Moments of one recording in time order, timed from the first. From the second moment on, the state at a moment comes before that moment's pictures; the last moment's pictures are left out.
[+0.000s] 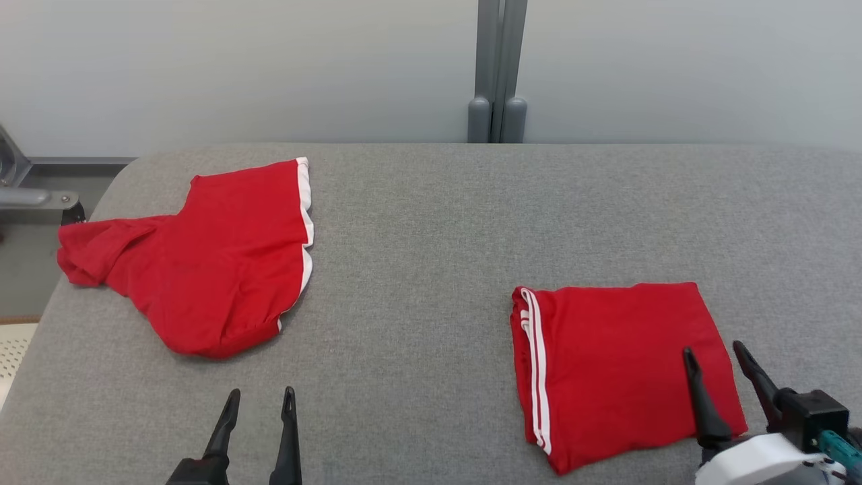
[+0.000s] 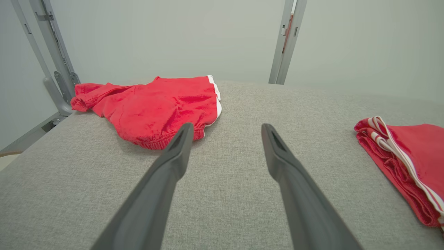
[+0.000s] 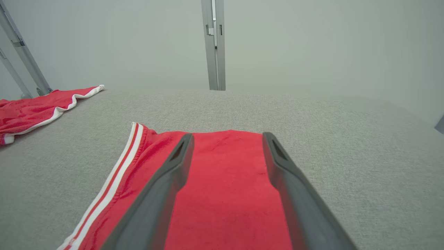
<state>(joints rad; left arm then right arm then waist) 0.15 0.05 -0.13 0.14 -0.18 -0.02 -0.26 0.08 -0.17 0.01 0.22 0.19 0.13 -0.26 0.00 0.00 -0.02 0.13</state>
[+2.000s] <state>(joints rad) 0.08 0.05 -0.18 0.21 -0.22 -0.07 -0.26 -0.35 -0.26 0.03 0.64 0.52 0.13 0.31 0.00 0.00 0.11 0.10</state>
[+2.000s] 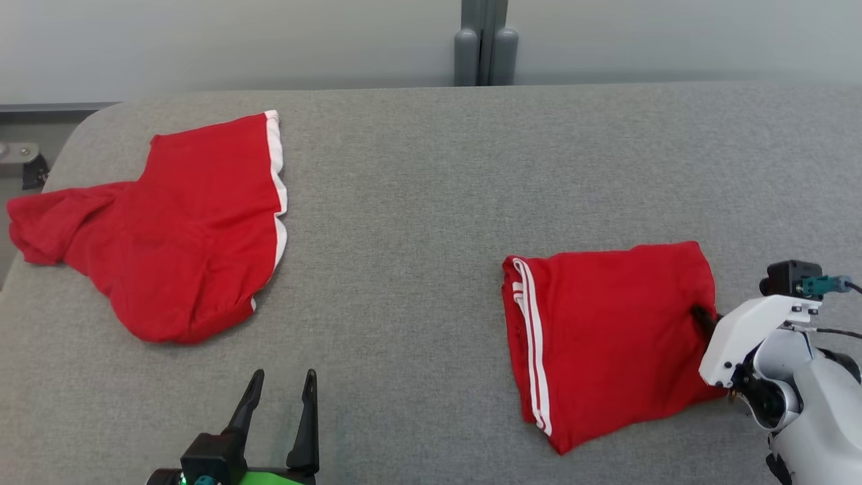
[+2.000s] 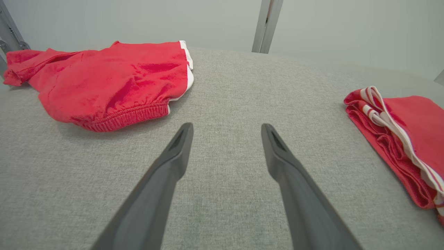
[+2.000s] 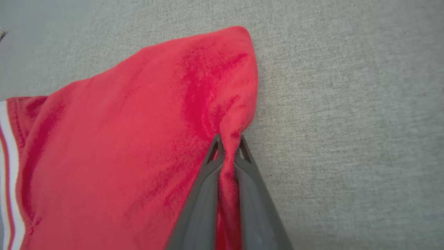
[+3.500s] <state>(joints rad) -0.10 0.08 -0.16 0.14 -0.10 -0.13 -0.26 -0.94 -0.52 -0.31 0.98 -0.01 0.13 -0.26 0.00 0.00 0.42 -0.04</state>
